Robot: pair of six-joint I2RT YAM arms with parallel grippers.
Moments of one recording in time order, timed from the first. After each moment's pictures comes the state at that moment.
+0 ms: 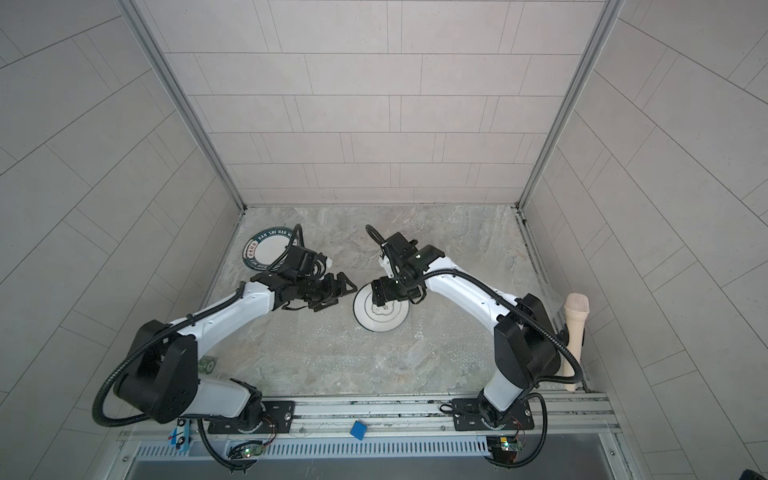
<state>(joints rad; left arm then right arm) -0.42 1.46 0.86 -0.37 0.52 -0.75 0.65 1.61 1.30 -0.90 -0.22 0.38</state>
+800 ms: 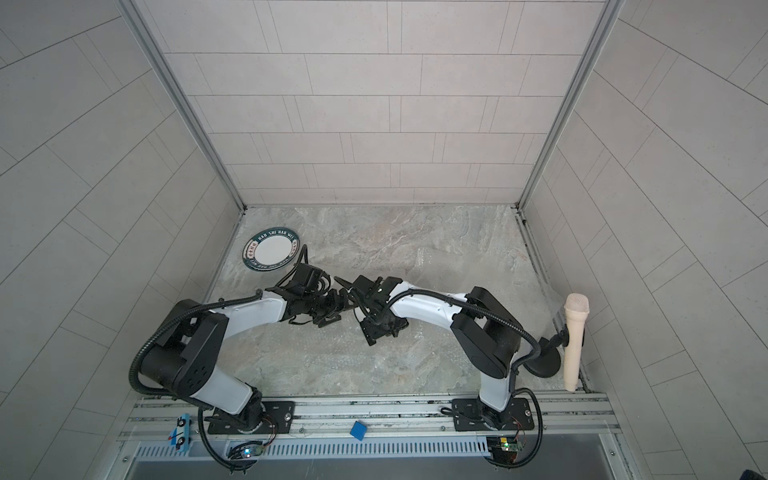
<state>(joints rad) -0.41 1.57 0.70 -0.15 0.53 -0.82 0.89 1.81 1.25 -0.88 -0.02 0.46</state>
